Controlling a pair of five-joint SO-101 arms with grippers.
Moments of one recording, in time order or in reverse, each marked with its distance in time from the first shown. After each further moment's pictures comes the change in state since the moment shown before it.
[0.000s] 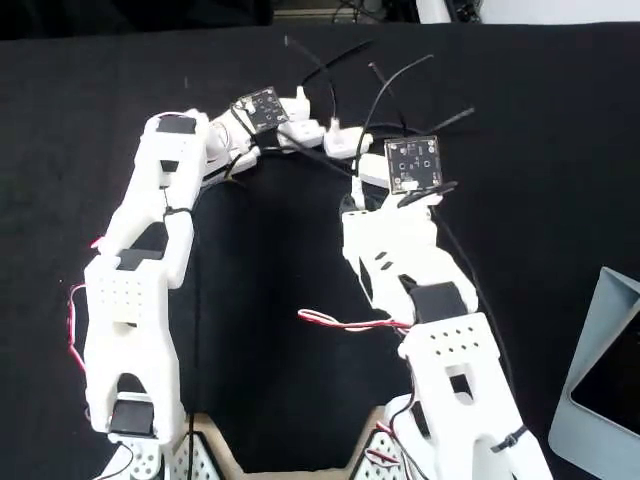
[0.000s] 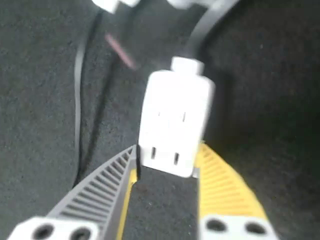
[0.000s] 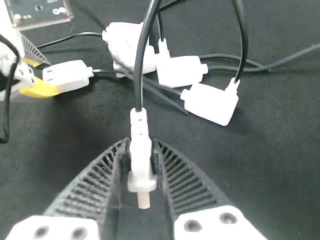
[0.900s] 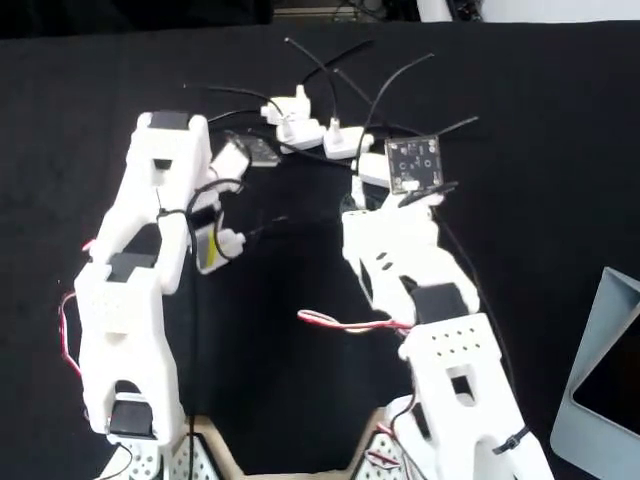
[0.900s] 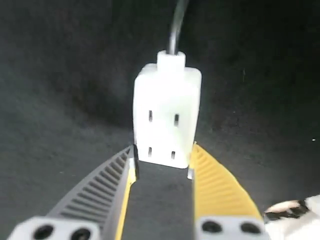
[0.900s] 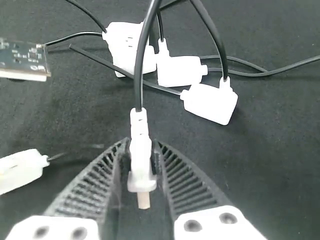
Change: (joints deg) left arm -0.2 -7.1 4.5 43.0 6.0; right arm 0.0 0.0 0.0 0.0 0.0
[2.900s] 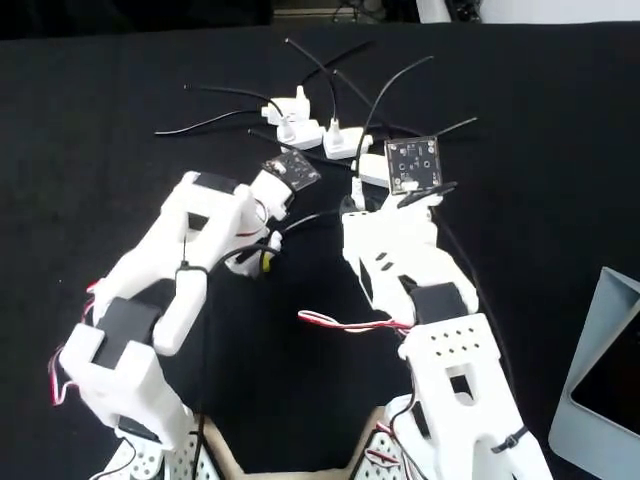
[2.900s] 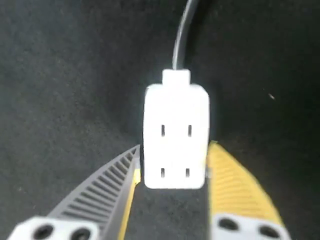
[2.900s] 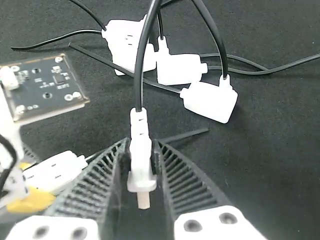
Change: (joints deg) left arm 12.1 -25.9 41.0 -38.1 18.8; right arm 0.0 -0.1 0.0 0.5 0.0
